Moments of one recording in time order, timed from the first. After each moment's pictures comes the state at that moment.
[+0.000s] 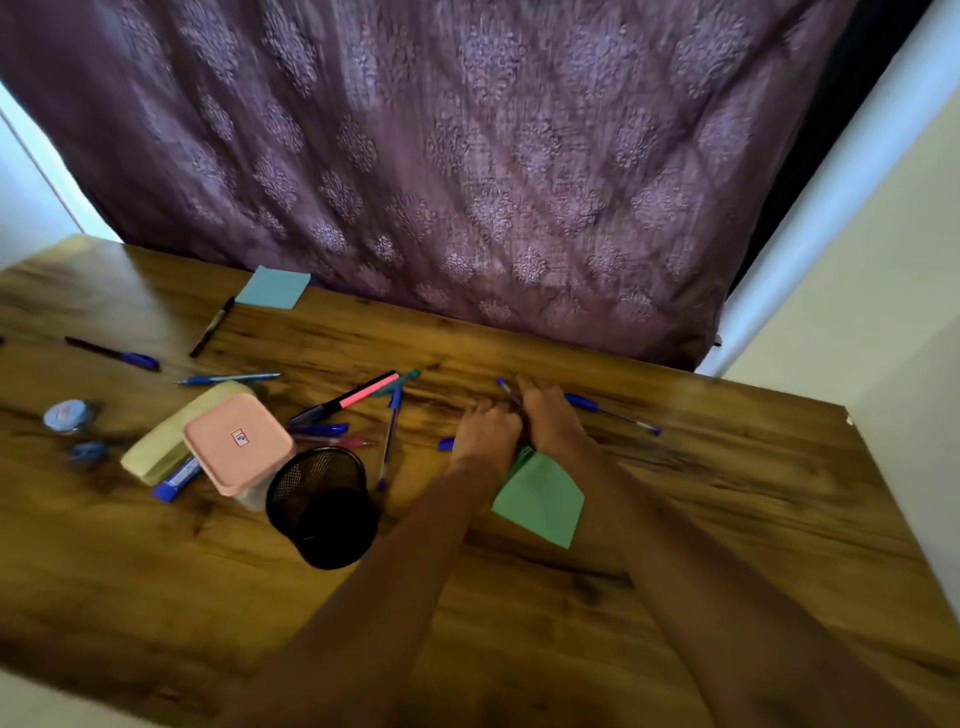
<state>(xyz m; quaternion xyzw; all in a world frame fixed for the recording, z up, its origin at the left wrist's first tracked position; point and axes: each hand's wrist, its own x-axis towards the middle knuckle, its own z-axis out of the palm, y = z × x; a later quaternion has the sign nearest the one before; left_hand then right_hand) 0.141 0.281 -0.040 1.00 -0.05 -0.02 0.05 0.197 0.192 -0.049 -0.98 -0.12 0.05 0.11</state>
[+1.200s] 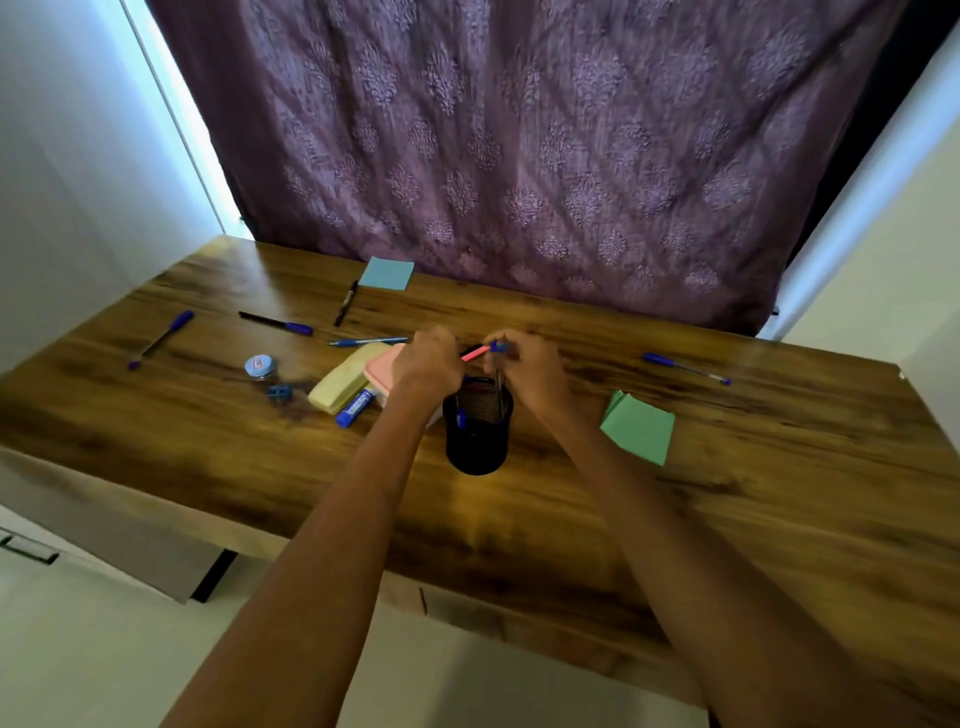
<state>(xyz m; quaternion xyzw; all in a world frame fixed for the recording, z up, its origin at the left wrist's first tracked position) 0.016 0.465 0.065 0.96 0.15 0.00 0.23 0.055 0.343 0.023 -0.86 -0.12 0.00 0.49</state>
